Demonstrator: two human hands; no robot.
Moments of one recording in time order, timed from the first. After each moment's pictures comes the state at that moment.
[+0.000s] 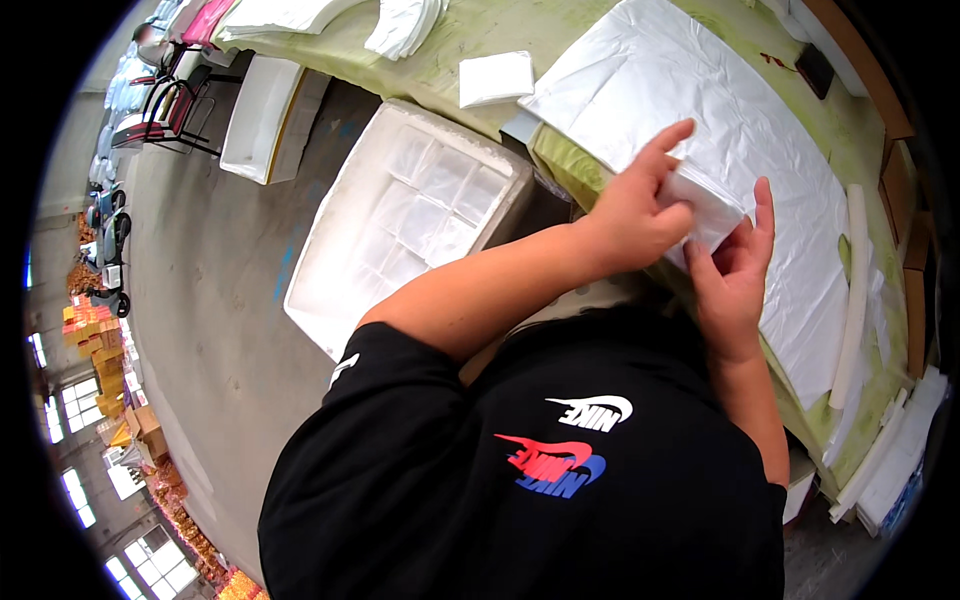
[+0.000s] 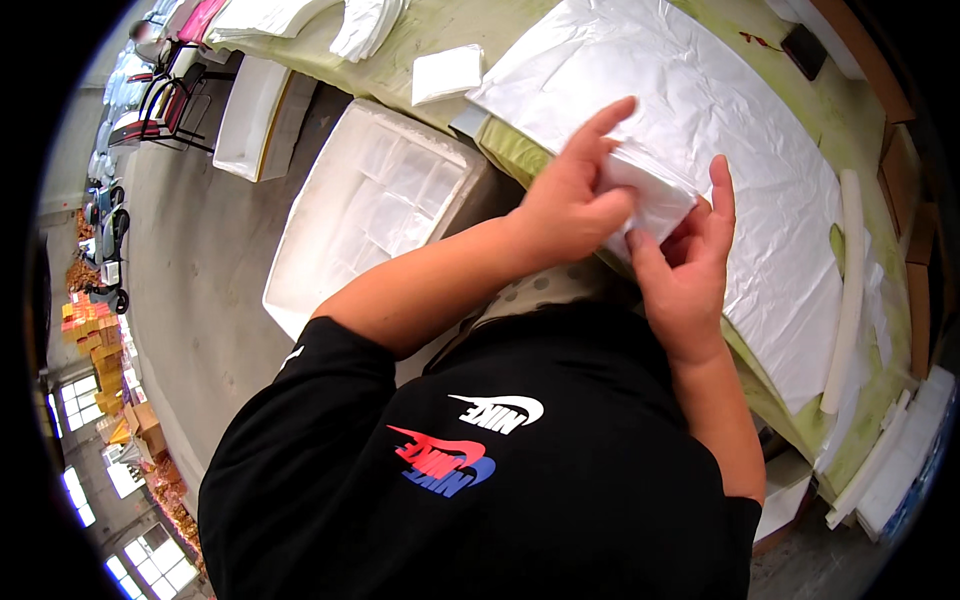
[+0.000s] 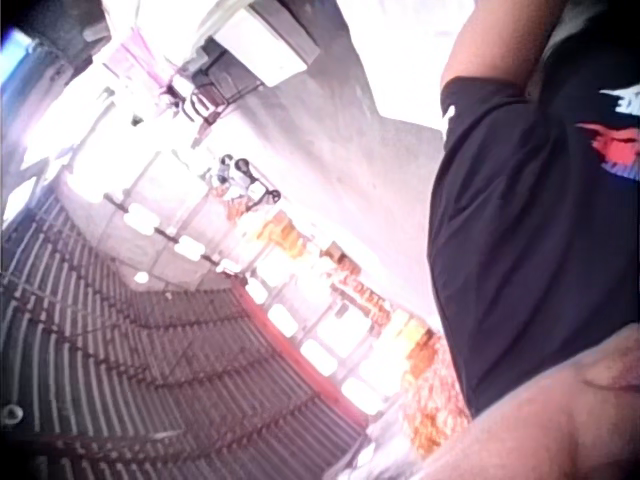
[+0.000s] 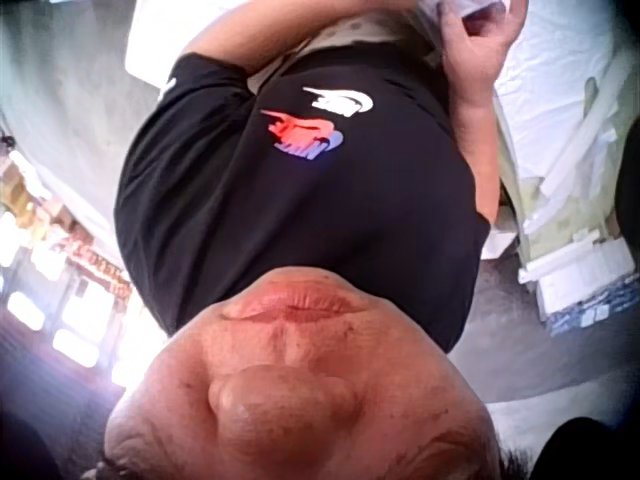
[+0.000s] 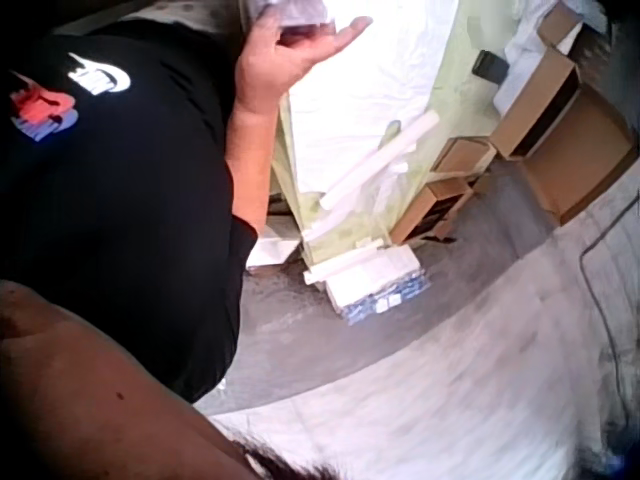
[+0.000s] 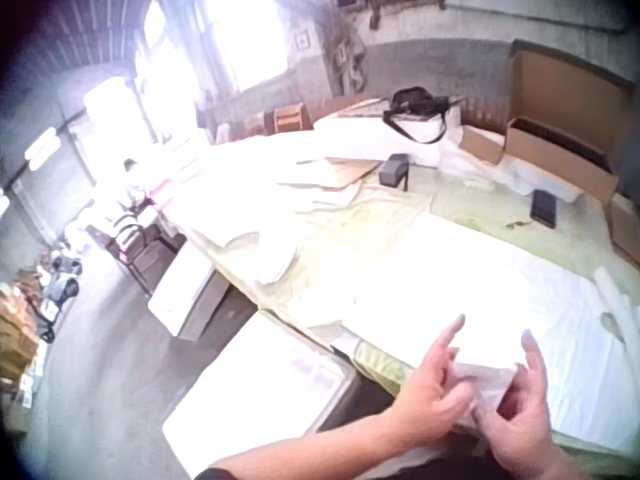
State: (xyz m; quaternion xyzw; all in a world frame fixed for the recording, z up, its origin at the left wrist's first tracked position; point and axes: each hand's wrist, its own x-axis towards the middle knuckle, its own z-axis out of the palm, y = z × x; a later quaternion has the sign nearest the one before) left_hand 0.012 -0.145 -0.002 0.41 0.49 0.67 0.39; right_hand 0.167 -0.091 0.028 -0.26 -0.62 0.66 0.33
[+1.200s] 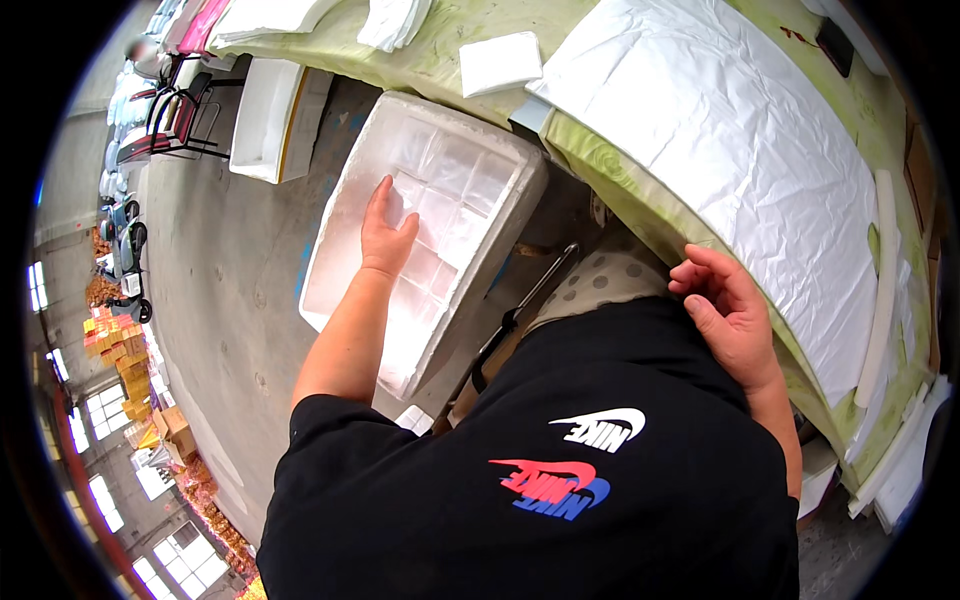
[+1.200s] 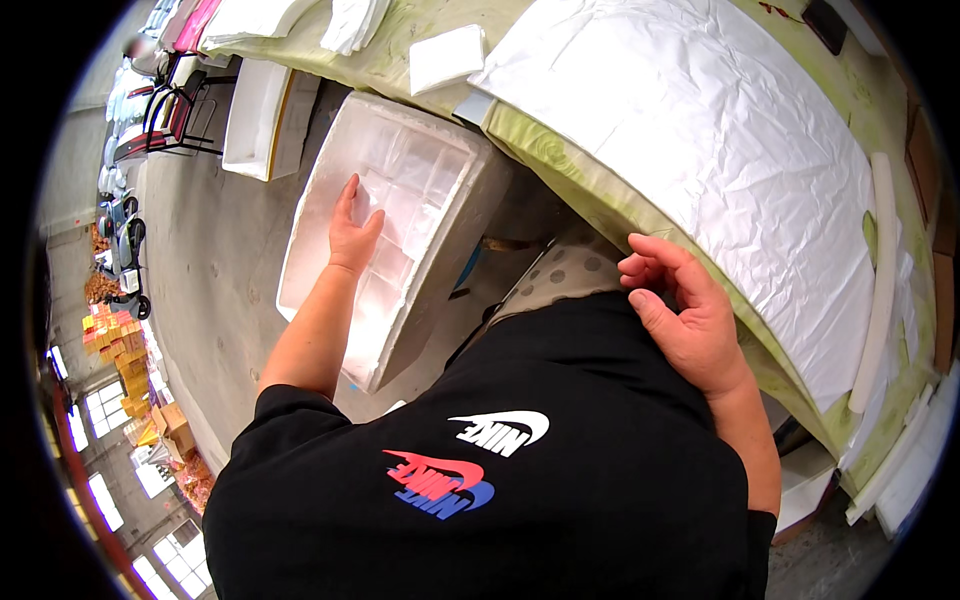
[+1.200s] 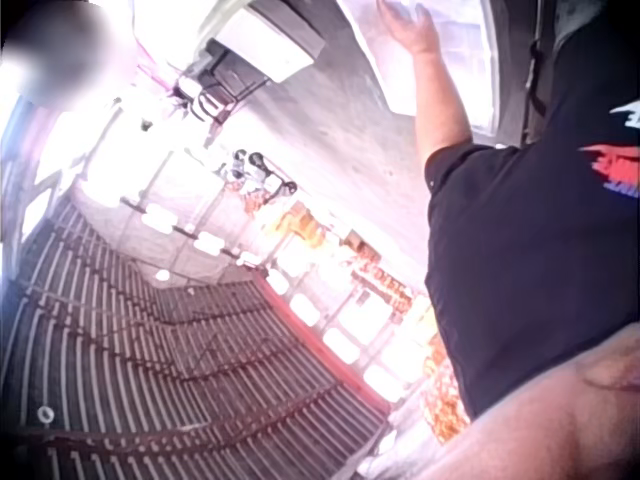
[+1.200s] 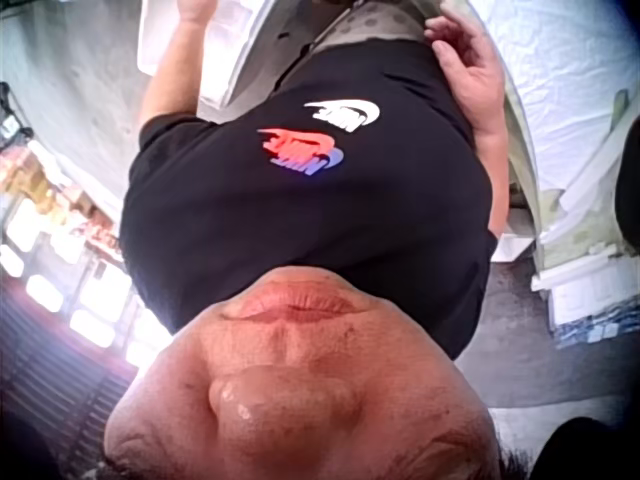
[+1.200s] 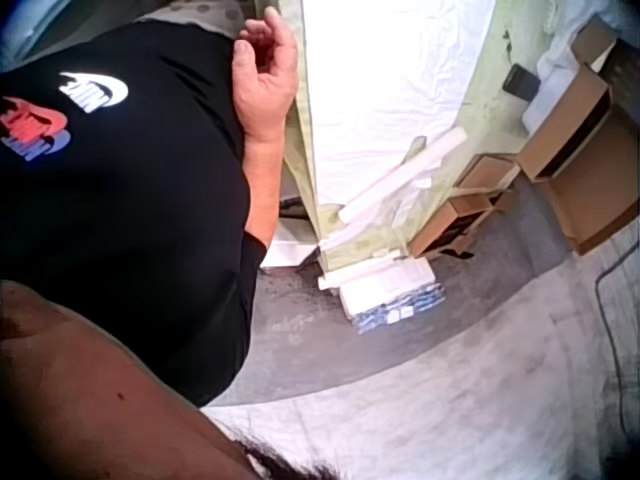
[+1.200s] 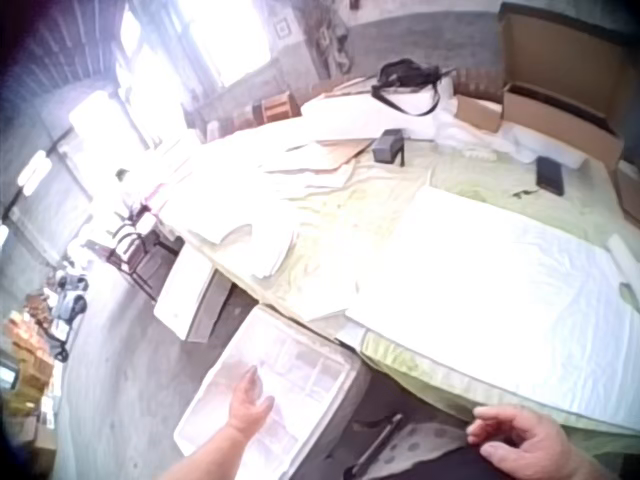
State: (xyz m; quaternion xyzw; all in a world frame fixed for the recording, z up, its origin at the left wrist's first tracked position) left_hand -0.184 -0.394 -0.131 0.28 0.88 0.37 0.10; right_hand 0.211 -0.099 0.006 -0.23 -0.63 0.74 0.12
